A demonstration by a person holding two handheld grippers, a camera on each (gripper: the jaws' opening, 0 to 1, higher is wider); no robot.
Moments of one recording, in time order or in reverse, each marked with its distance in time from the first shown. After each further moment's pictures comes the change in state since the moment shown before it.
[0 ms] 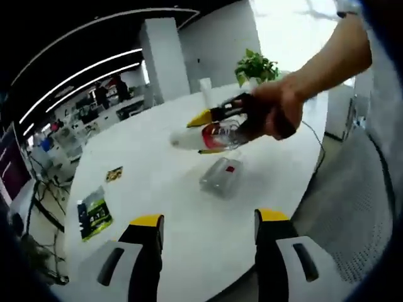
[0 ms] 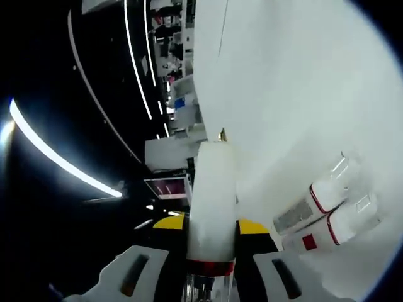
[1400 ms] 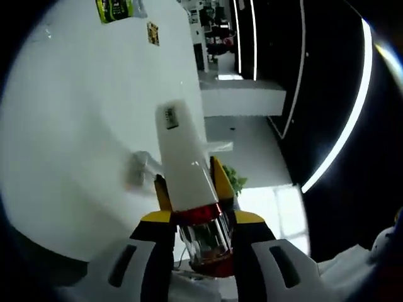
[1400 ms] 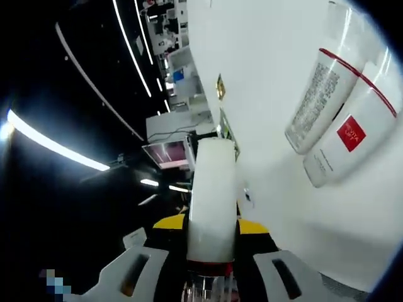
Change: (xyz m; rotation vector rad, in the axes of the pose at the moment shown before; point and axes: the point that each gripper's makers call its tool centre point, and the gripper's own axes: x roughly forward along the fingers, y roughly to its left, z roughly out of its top) left arm 0.030 -0.030 0.016 -1.412 -0.162 -0.441; right arm 0.019 -0.009 -0.093 0.052 0.177 0.019
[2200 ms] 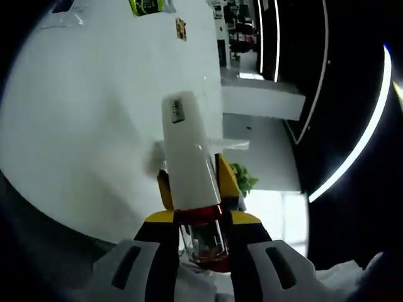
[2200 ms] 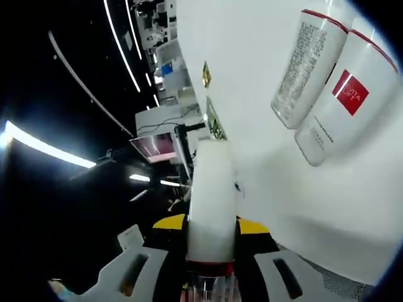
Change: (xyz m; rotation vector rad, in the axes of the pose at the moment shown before) left arm -0.019 0.017 -0.005 -0.121 0.028 0.109; right arm 0.009 -0.017 -0.019 0.033 0.059 -0.075
